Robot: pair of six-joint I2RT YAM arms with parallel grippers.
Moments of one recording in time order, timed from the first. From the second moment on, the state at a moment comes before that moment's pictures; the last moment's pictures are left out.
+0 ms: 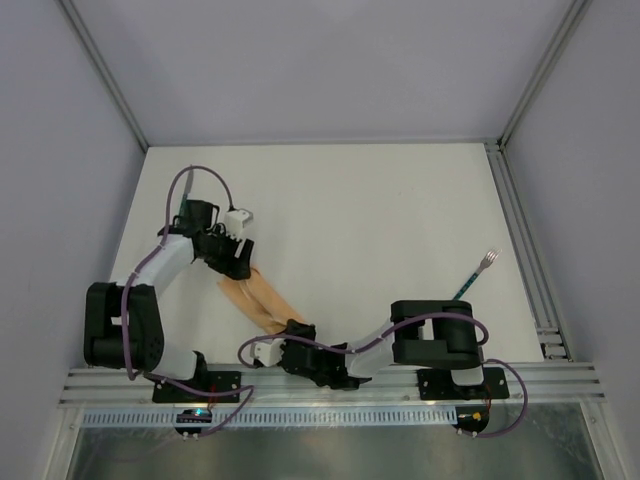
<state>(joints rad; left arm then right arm) -0.08 1.44 0.88 -0.60 0.43 0.38 1.52 1.94 0.76 0.61 0.71 -0.56</state>
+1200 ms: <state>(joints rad) -0.08 1.48 0.79 -0.53 0.37 0.60 1.52 1.86 0.77 0.50 0.66 -0.57</state>
